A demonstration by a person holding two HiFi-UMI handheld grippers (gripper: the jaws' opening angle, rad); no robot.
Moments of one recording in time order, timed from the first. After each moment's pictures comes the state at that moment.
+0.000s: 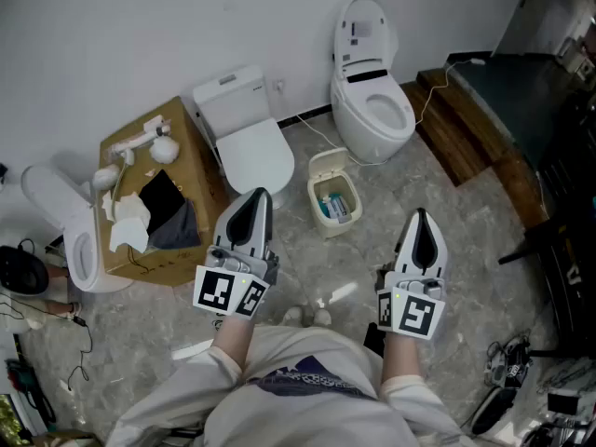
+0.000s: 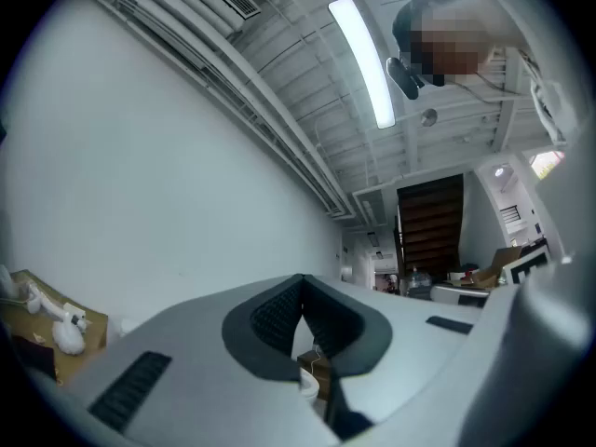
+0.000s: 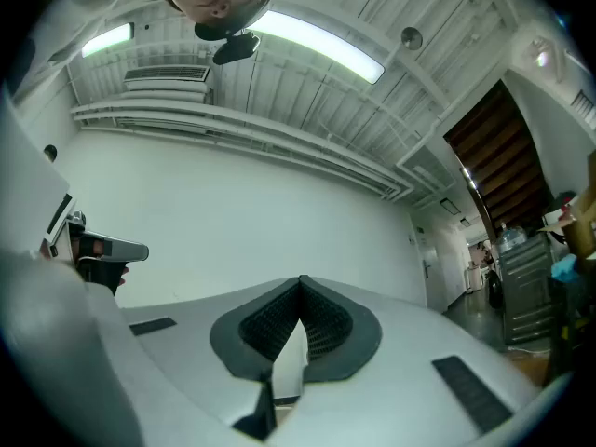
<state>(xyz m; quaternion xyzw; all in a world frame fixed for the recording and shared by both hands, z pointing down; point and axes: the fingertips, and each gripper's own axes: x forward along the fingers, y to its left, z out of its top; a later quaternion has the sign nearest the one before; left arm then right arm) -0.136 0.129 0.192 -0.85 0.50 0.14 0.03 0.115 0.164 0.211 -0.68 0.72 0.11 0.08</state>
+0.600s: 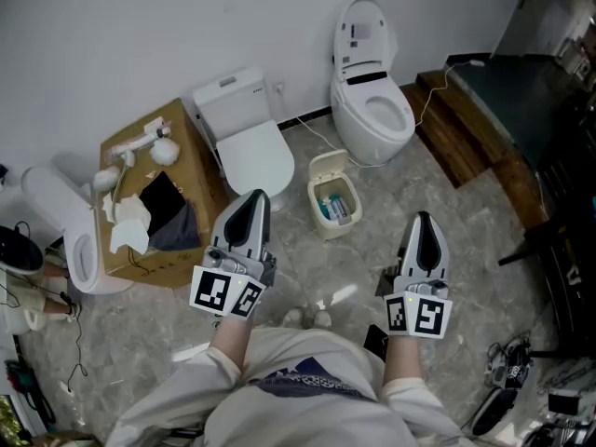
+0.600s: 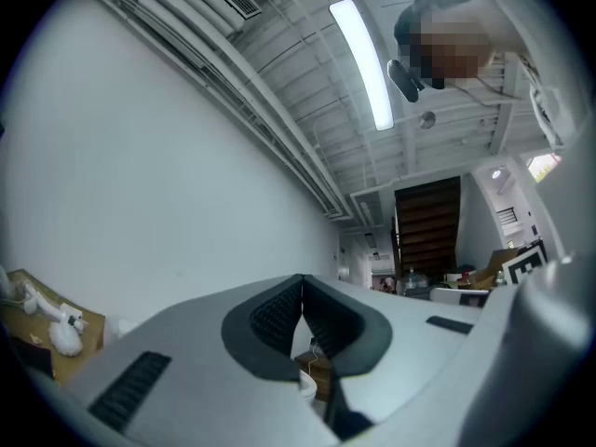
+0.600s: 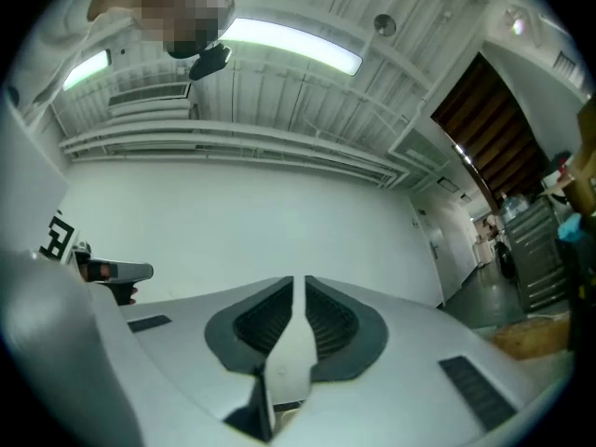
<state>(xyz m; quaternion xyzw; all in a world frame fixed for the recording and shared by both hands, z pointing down) -0.140 0.130 0.190 -0.86 0.49 0.14 0.03 0.119 0.167 0.215 -0.65 0.75 0.05 0.13</state>
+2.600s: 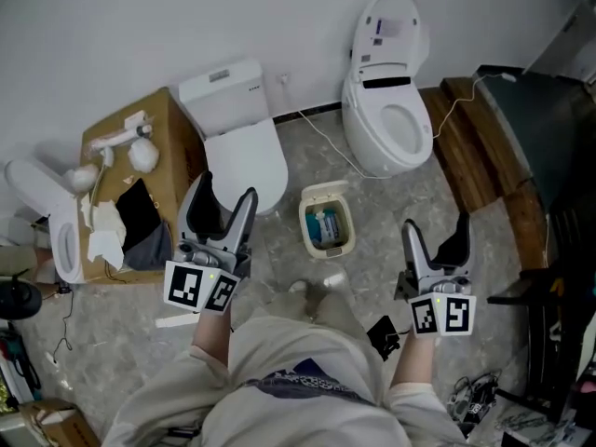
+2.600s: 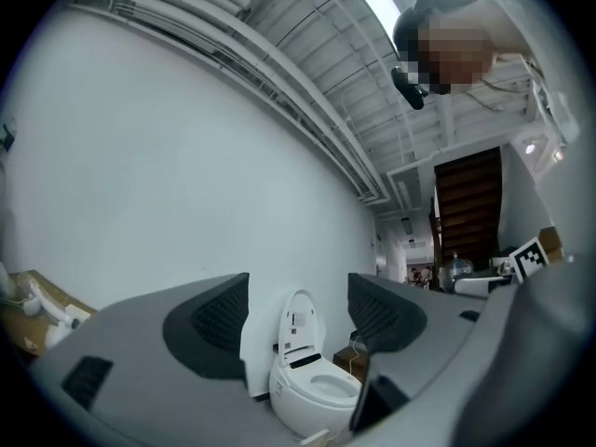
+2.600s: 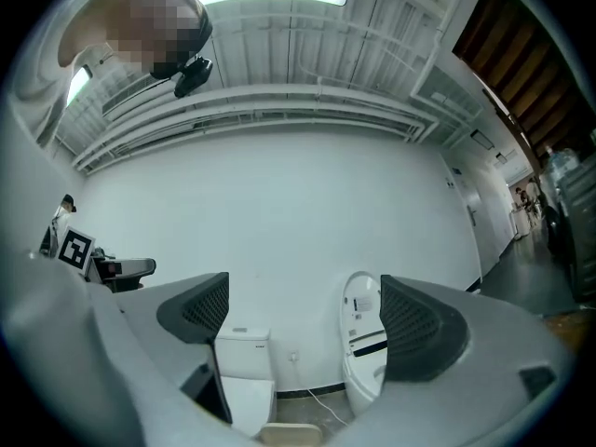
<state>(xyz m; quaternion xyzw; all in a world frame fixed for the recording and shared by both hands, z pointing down) -0.152 -0.102 0.217 -0.81 0.58 0.12 0.01 0.178 -0.095 0.240 -0.58 0.81 -0.01 0.08</state>
